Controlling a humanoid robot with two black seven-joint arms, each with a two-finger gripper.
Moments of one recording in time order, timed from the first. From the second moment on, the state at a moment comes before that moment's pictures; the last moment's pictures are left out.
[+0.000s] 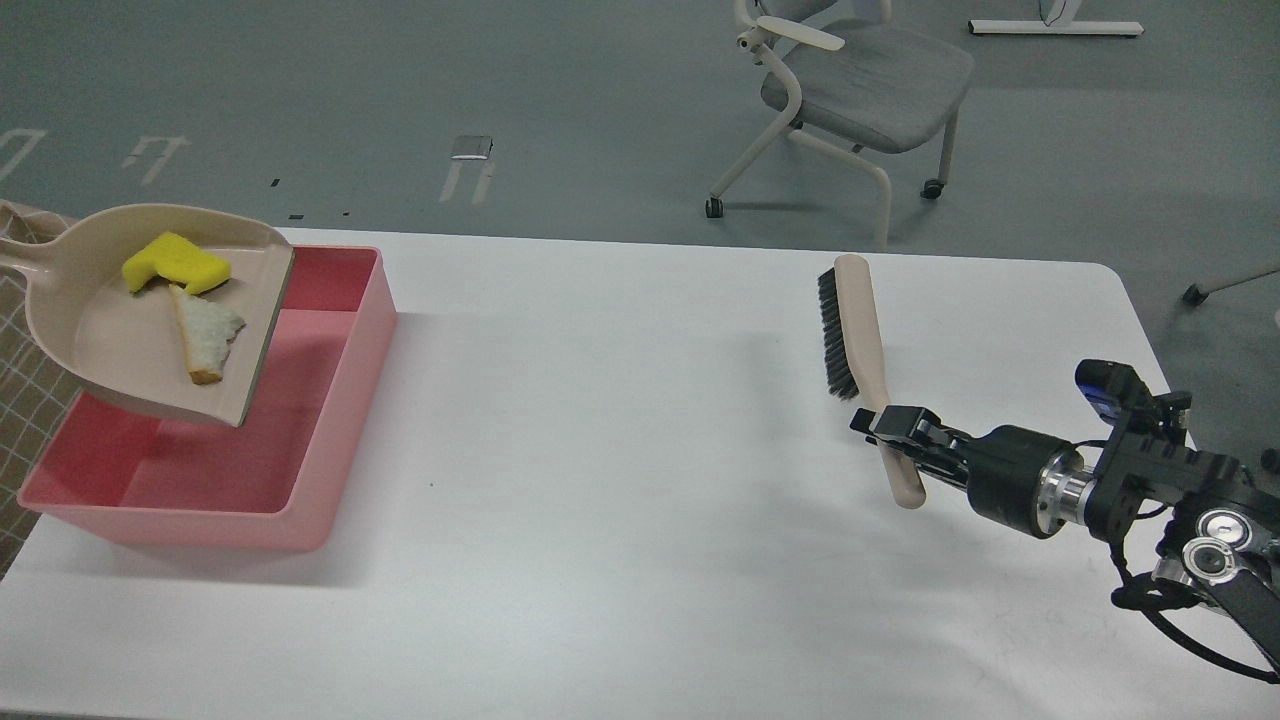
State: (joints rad) left arm -0.03 0.92 -1.37 -0.94 0.92 -0.20 -0.49; right arm 0.23 -0.52 1.04 1.54 -1.34 0.49 -0.17
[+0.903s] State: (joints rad) left arm -0.05 1.00 -1.37 -0.99 1.19 -0.06 -0.49; right arm 0.23 -0.52 1.04 1.53 -1.34 0.49 -0.16
